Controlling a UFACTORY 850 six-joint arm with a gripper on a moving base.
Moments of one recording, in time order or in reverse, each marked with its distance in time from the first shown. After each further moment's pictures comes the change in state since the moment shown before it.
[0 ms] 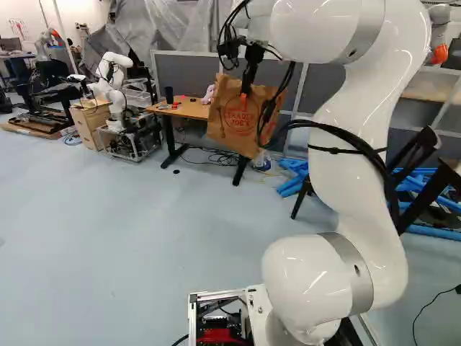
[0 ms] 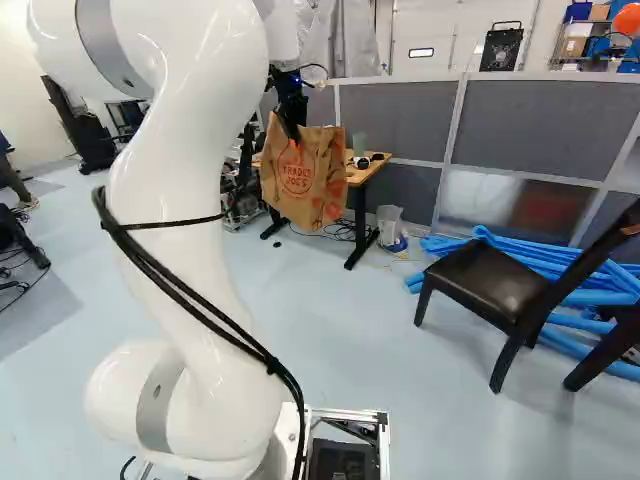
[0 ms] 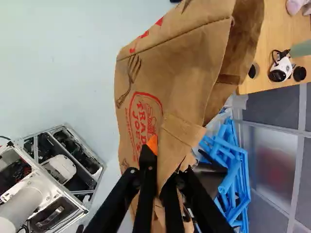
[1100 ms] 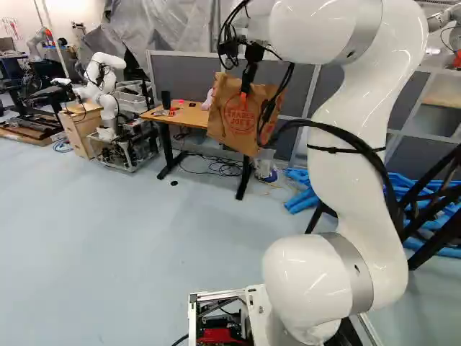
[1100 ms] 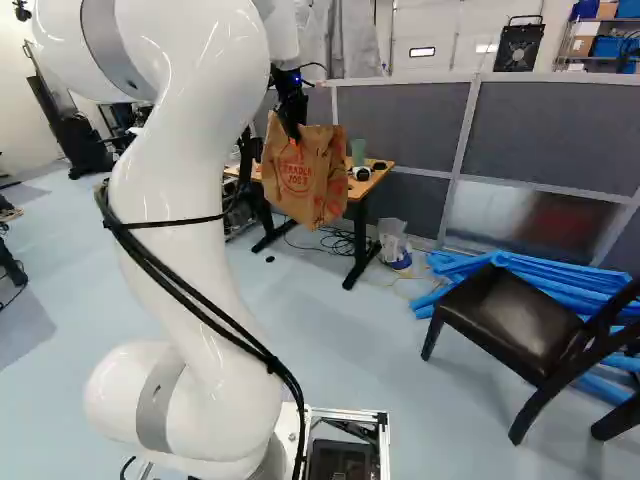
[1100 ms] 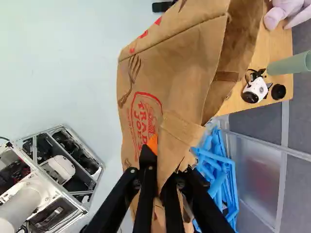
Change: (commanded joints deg) arm 0.0 0.0 0.0 0.0 0.0 0.0
